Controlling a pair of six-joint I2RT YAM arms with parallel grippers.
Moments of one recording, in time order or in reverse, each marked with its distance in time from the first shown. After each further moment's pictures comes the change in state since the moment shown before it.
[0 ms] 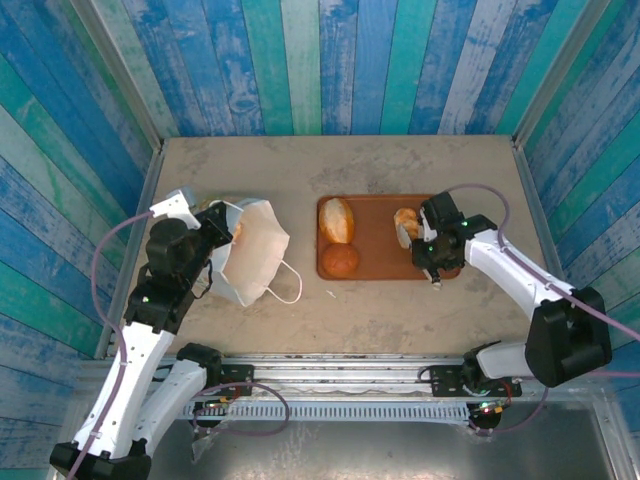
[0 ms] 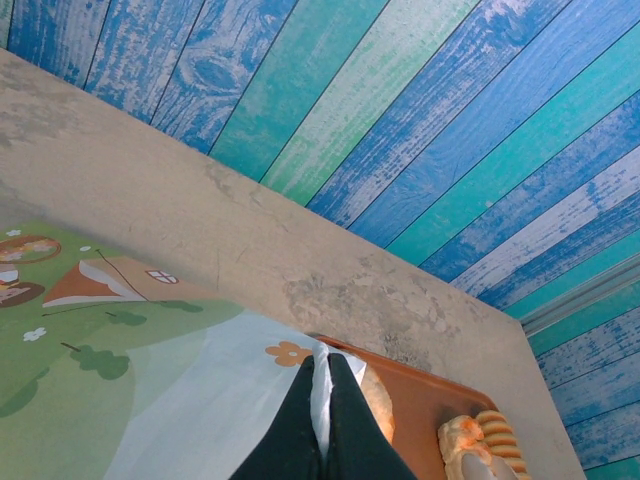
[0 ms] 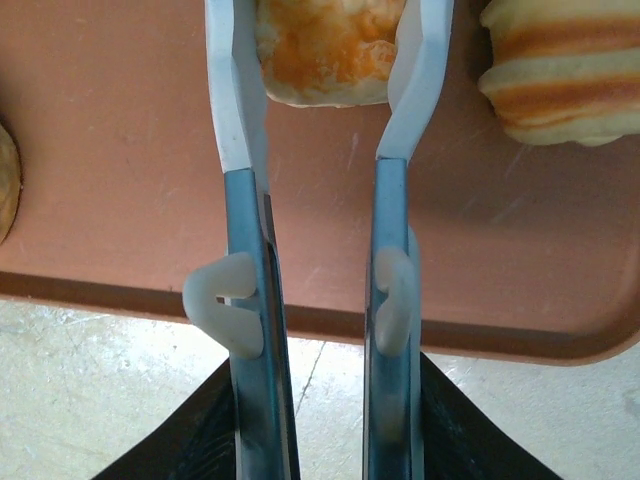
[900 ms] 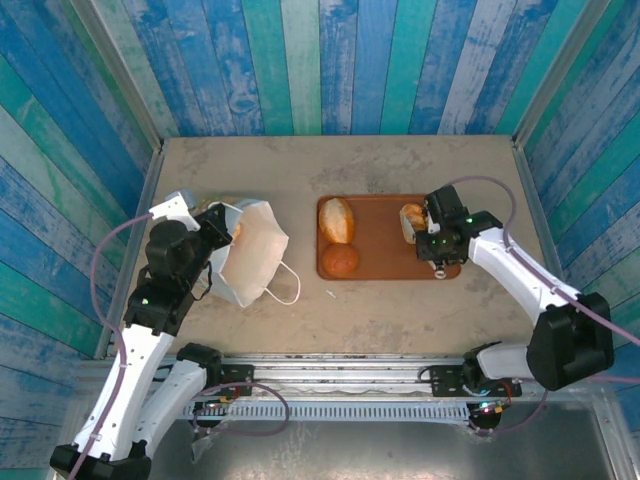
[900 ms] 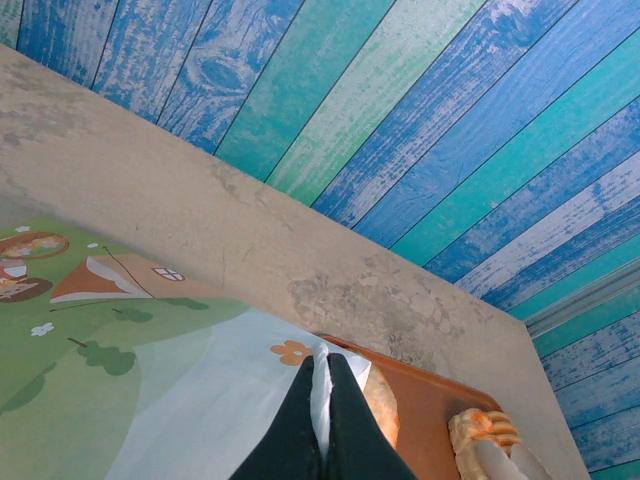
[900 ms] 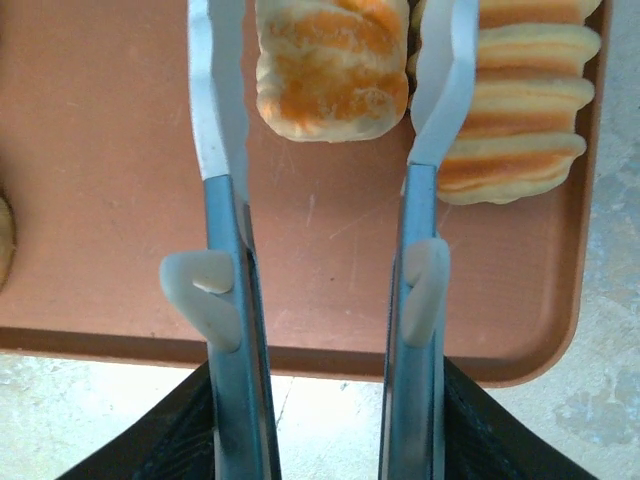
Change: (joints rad) left arm 0.000 -0.013 -0.008 -0.008 -0.009 0.000; right arm -0.010 -0.036 0.038 0.001 0.077 0.008
